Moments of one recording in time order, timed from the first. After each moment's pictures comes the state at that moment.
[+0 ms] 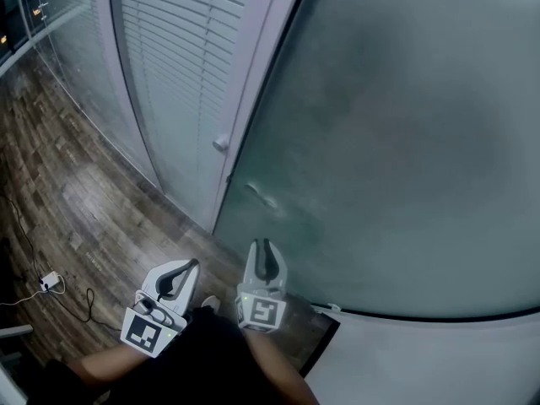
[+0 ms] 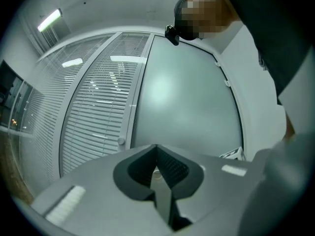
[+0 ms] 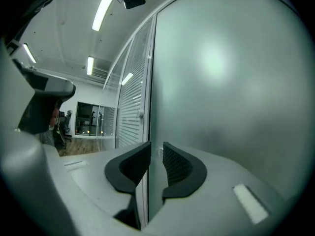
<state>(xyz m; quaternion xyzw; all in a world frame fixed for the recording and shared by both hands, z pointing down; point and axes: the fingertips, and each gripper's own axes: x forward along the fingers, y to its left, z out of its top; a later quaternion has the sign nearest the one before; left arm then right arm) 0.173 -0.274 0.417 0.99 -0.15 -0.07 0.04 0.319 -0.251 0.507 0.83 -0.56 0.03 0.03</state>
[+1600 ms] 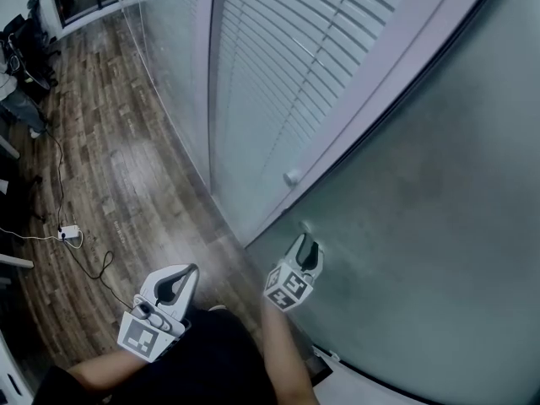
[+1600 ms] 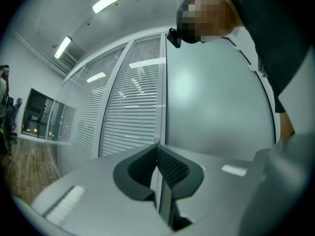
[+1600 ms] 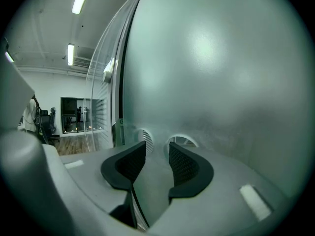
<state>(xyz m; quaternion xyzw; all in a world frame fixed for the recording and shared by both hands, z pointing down) 0.122 -0.316 0.408 0.94 -0.33 -0.05 0.02 0.410 -0.354 0.570 0.86 -0.50 0.11 0.04</state>
